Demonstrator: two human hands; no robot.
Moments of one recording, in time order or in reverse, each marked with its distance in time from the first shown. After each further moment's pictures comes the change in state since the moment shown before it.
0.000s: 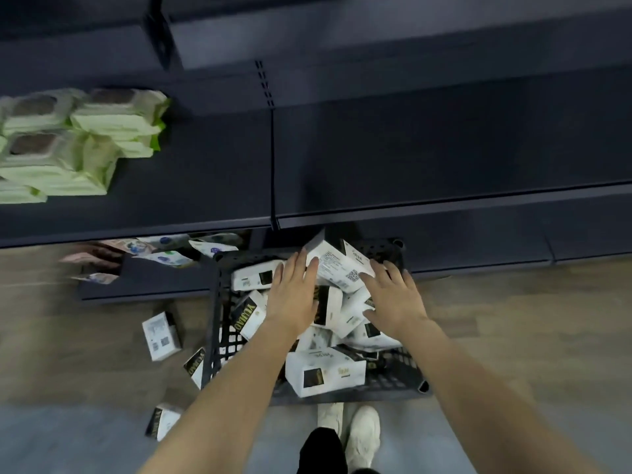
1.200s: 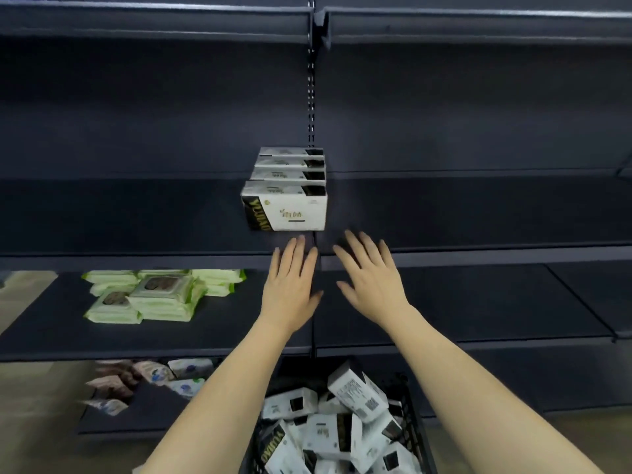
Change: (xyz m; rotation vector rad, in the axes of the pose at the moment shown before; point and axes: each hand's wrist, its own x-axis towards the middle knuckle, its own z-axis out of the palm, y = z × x) left_hand -0.077 -0.100 -0.271 0.097 0.861 0.092; right_hand -0.065 -0.110 -0.305 -0.187 0.986 -0.110
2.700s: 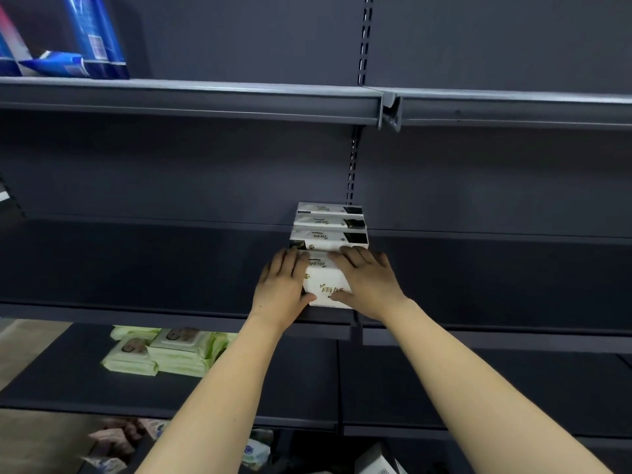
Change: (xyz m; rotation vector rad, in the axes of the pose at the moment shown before) left_hand 0.076 -0.104 -0.022 -0.076 -0.007 -0.130; right_hand 0.138 -0.023 -0.024 0.091 -0.179 -0.093
